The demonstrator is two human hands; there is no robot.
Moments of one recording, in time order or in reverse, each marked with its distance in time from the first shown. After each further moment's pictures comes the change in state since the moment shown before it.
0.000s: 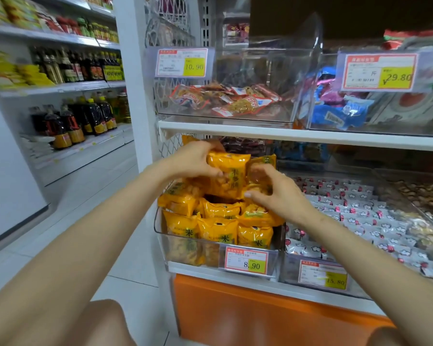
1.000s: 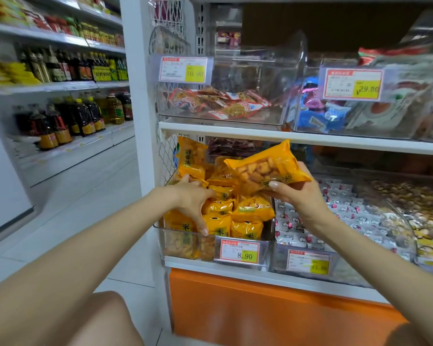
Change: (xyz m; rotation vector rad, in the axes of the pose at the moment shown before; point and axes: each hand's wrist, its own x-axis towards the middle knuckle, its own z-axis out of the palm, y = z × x) left_hand -0.031 -0.006 0.046 0.519 -0.541 -0.073; right_hand -0.038 0.006 -0.022 0.768 0.235 0.057
